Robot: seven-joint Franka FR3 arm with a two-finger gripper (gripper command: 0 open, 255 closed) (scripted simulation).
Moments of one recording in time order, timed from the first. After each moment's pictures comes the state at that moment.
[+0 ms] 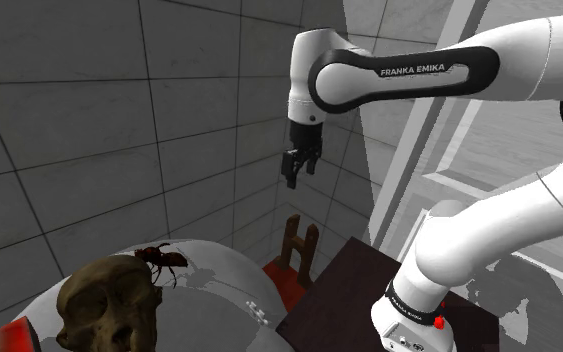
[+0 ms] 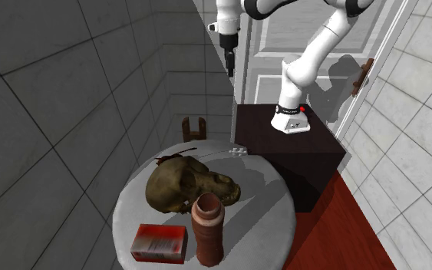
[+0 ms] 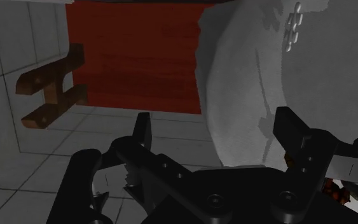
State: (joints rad) arm 0.02 -0.58 0.20 -2.39 0.07 1.75 0.13
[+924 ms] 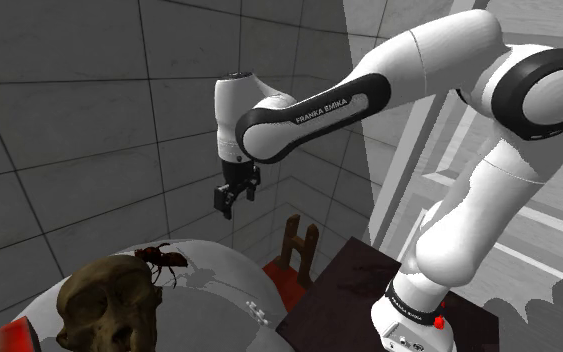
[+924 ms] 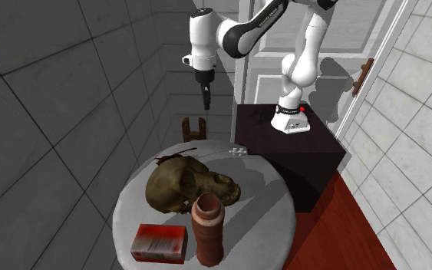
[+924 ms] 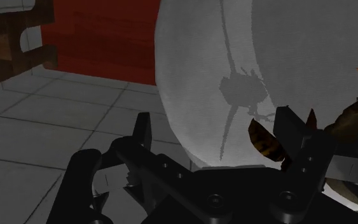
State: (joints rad) arm 0.04 -0.11 0.40 -2.22 -0.04 2.07 0.35
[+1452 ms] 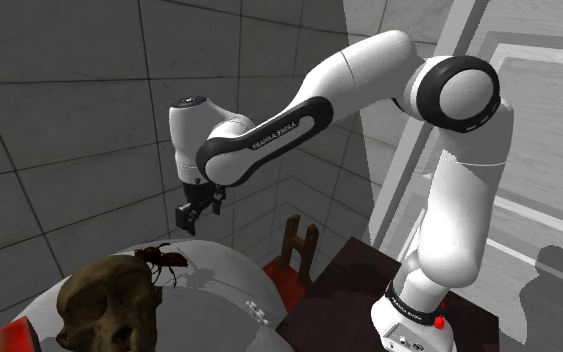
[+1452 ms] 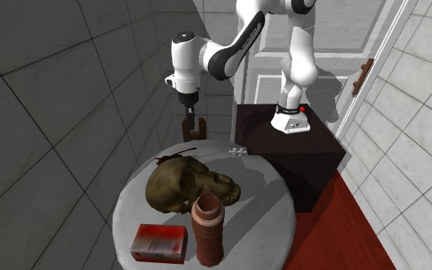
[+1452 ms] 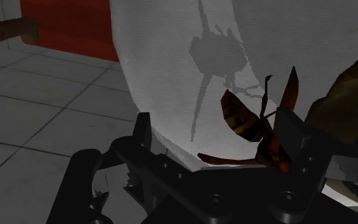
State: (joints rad) arm 0.10 0.21 0.43 -1.99 -0.23 2.15 0.51
